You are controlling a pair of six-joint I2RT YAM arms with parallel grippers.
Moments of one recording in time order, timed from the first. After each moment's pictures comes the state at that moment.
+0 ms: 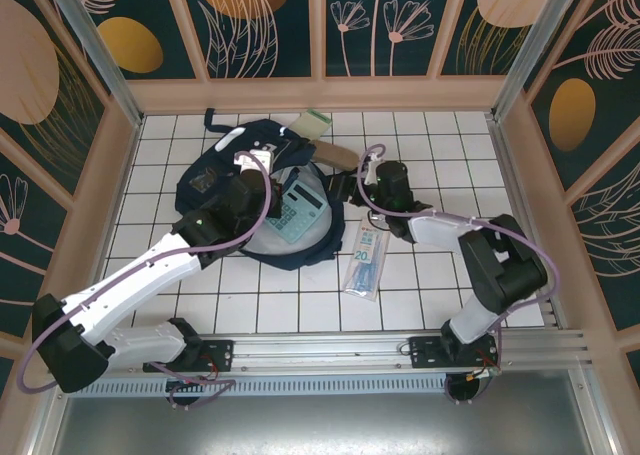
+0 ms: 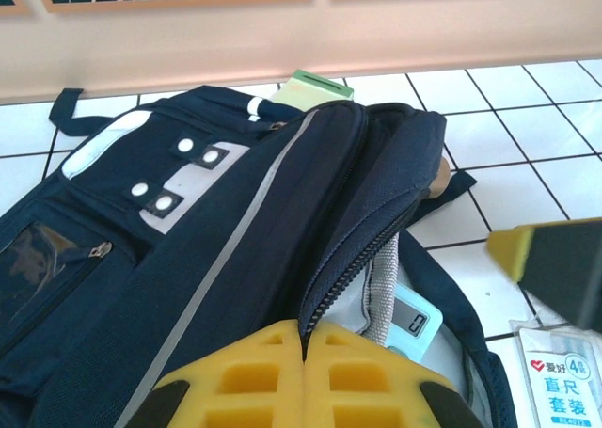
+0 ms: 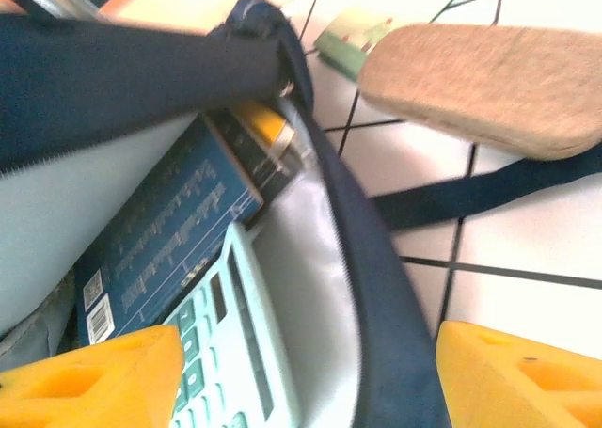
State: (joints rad) left arm -0.80 1.17 1.04 -0.43 -0.51 -0.40; right arm 0.50 1.59 0.78 0.40 -0.23 0.58
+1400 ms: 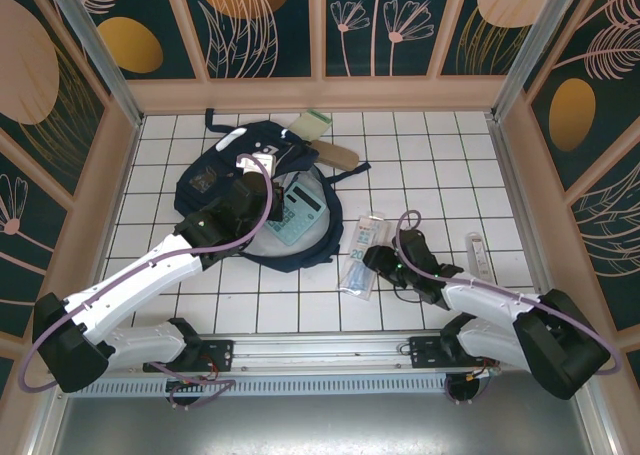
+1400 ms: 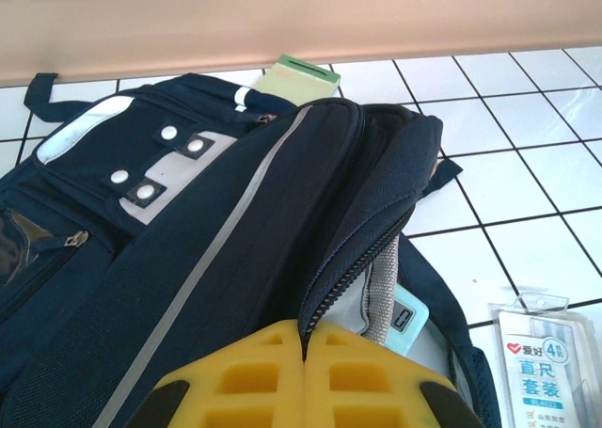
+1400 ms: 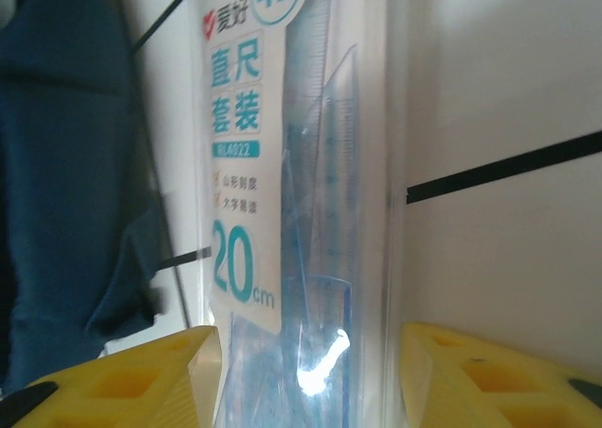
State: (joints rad) left arm -0.80 1.18 1.02 -0.41 -0.47 -0.41; right arm 0.64 1.11 0.27 0.07 -0.11 1.06
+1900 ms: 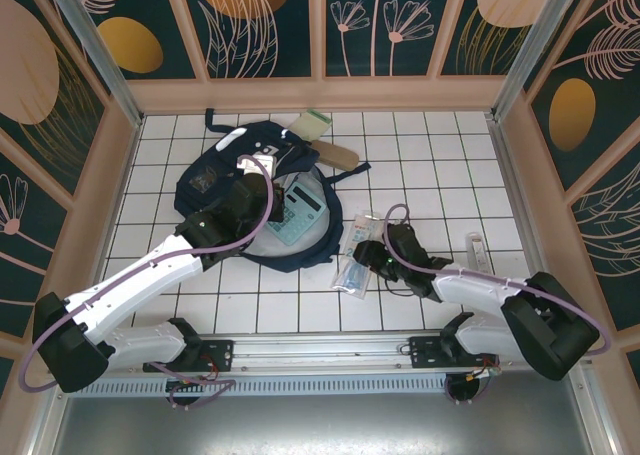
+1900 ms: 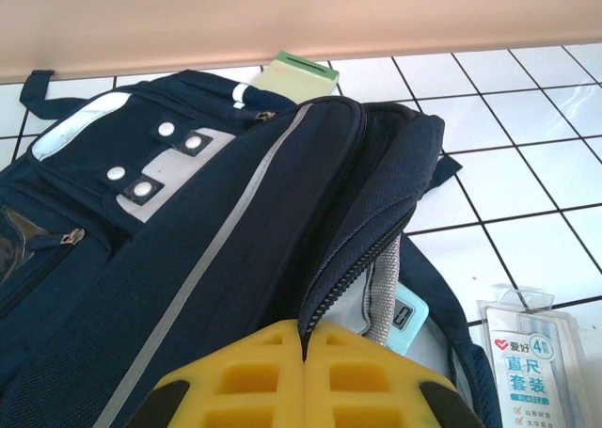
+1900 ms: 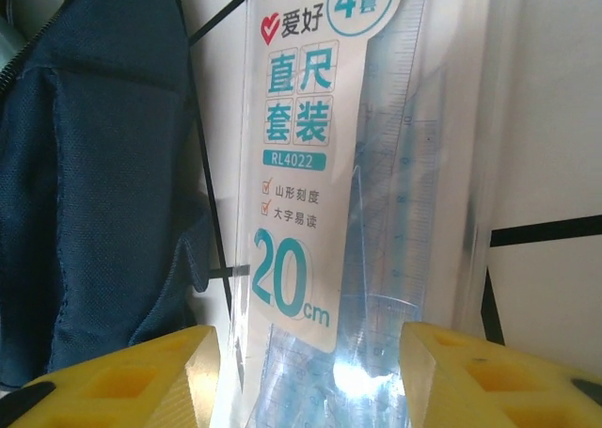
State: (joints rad) left arm -0.80 1.18 1.01 -0.40 -0.47 -0.41; right arm 0.69 1.20 0.35 0.08 -0.08 1.04
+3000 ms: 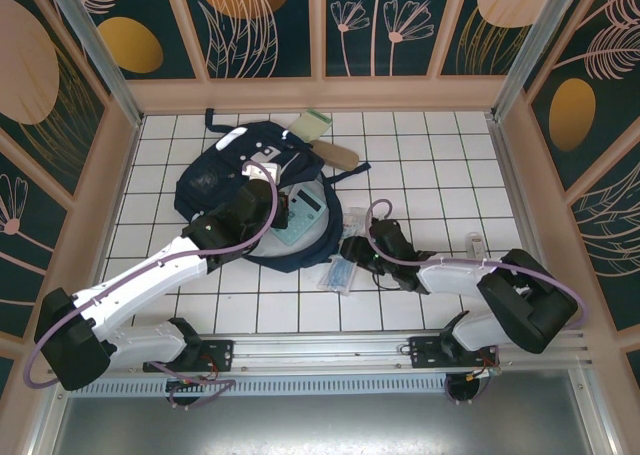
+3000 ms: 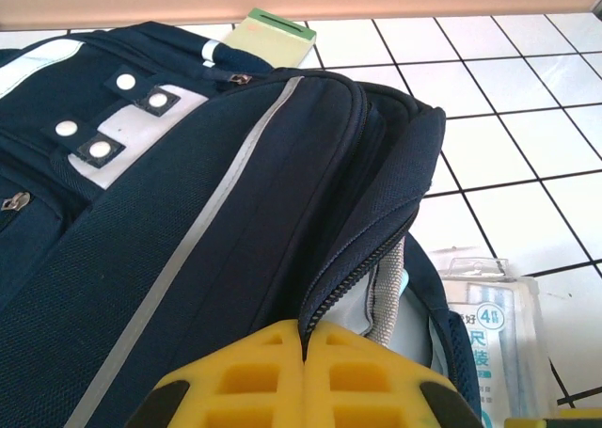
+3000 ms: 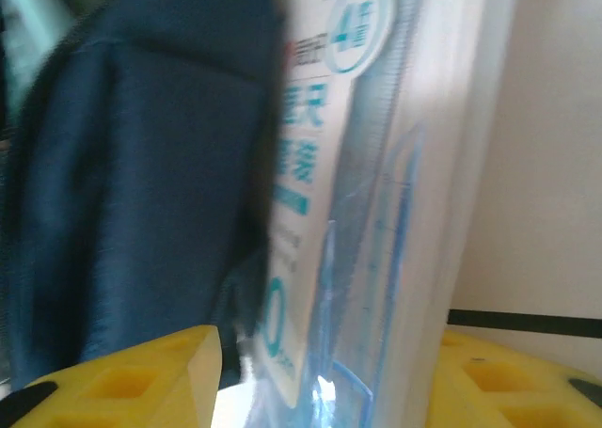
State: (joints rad) left arm -0.80 1.19 0.94 -0.35 -0.40 -0.46; right arm 0.74 1.38 0.41 0.27 -0.12 1.01
